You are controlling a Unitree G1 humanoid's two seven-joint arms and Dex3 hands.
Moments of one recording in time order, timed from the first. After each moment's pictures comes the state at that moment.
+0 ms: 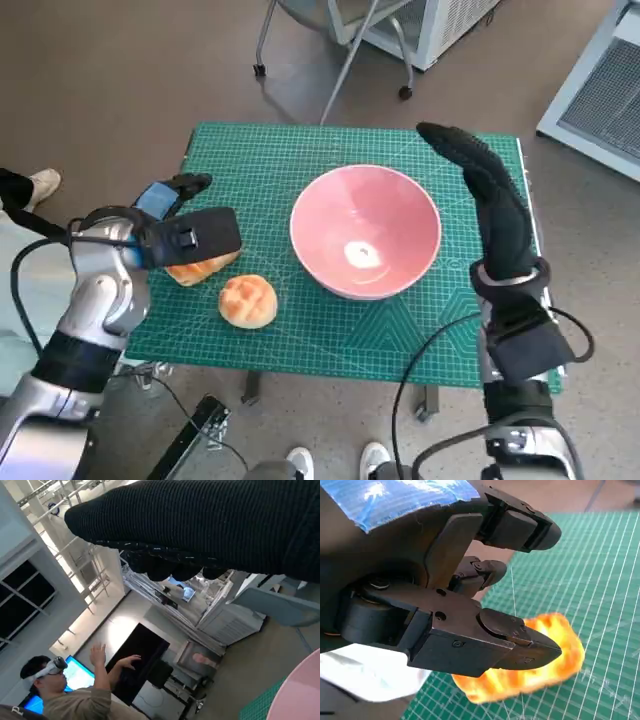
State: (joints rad) left arm -0.71 0.64 -0.39 0.38 0.81 0.53 -0.61; right arm -0.61 -0.15 -0.06 0.53 -0.01 -0.88 0.15
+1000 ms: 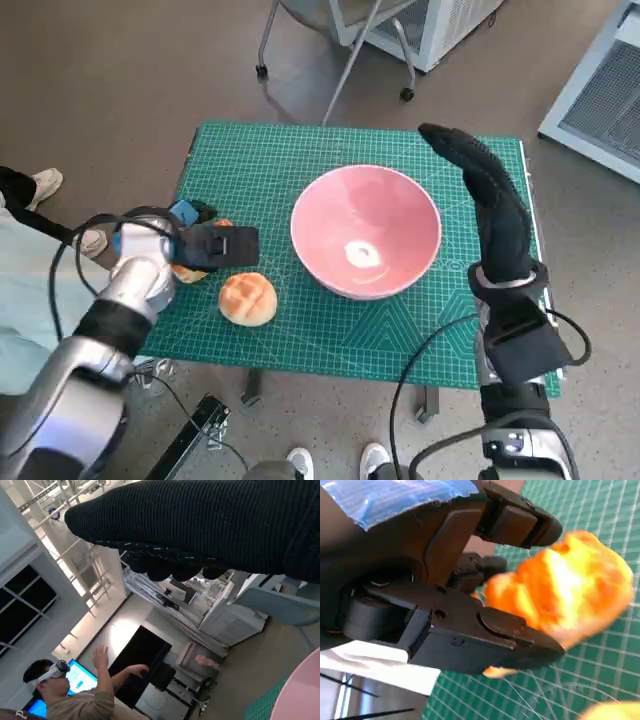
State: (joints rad) left arm -0.91 0.51 -0.62 0.90 0.90 0.41 -0.57; right arm -0.61 -0.15 -0.06 0.53 -0.02 -0.89 0.14
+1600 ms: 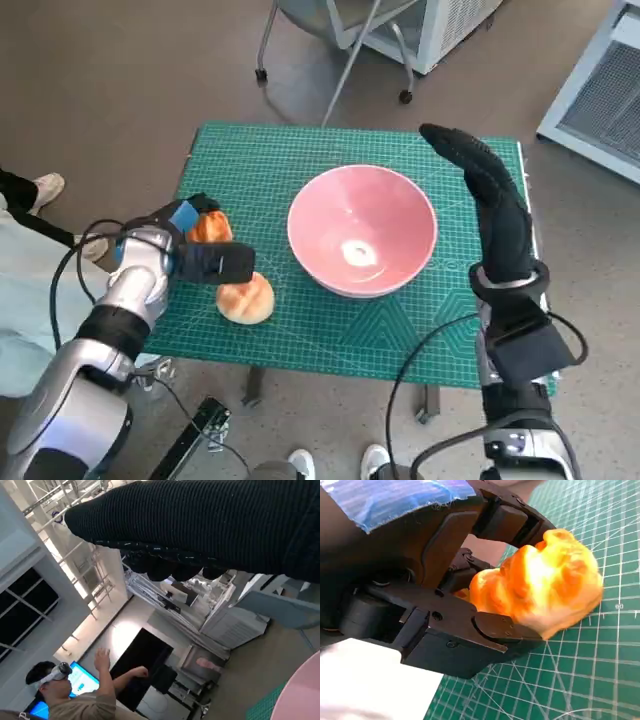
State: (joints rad) left arm -0.88 0.56 -0.63 0.98 0.89 0.15 -0.24; right arm -0.60 -0.15 -0.06 0.53 -0.01 -0.89 0.14
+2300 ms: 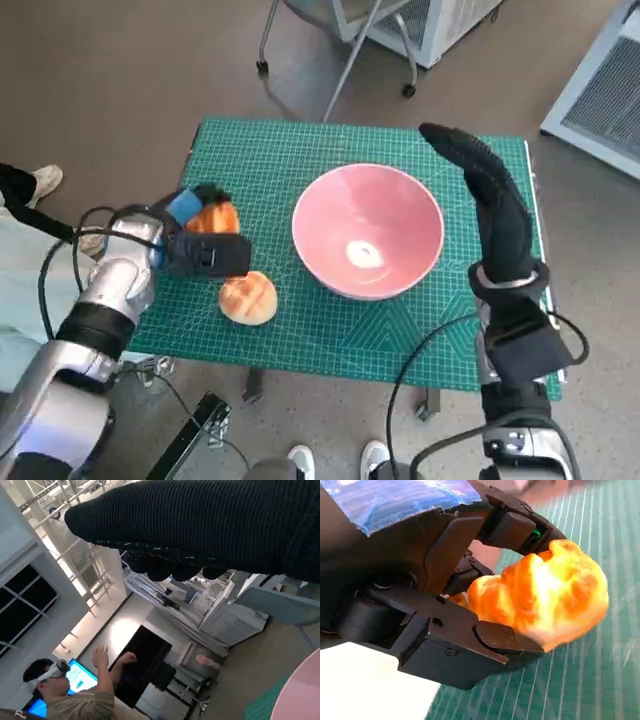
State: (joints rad) left arm -0.86 0.64 -0.52 0.69 0.85 0.18 -0.31; right arm -0.60 -0.15 -0.06 0.54 -0.01 -0.90 0.14
